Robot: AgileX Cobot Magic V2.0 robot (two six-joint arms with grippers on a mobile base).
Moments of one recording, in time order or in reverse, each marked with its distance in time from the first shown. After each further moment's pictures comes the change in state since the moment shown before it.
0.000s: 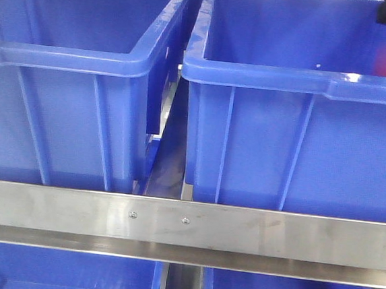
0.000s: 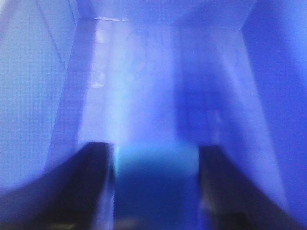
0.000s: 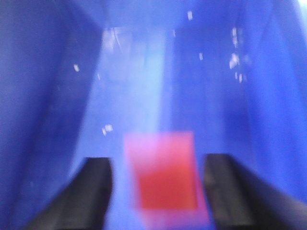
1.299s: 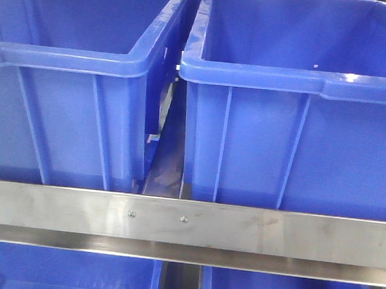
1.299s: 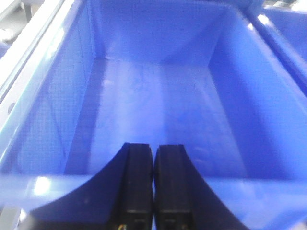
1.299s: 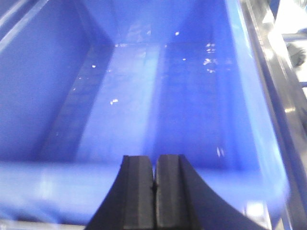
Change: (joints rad) left arm 0.000 -0.800 0.545 -0.005 -0.043 0.000; right arm 0.000 -0.840 0.543 -0.030 0.115 0.001
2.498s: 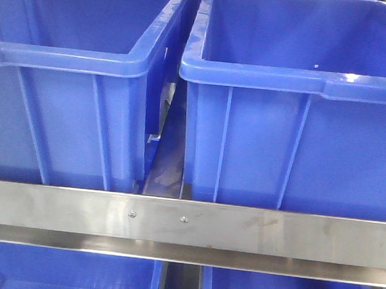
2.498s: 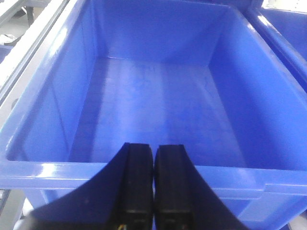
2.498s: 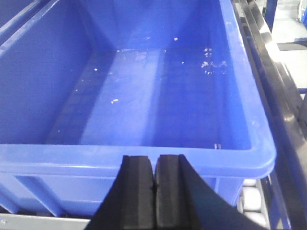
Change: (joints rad) left arm 0.000 -0.037 0.025 0.000 0.008 -0.002; right arm 0.000 -0.133 0.056 -0.003 -0.005 -0.001
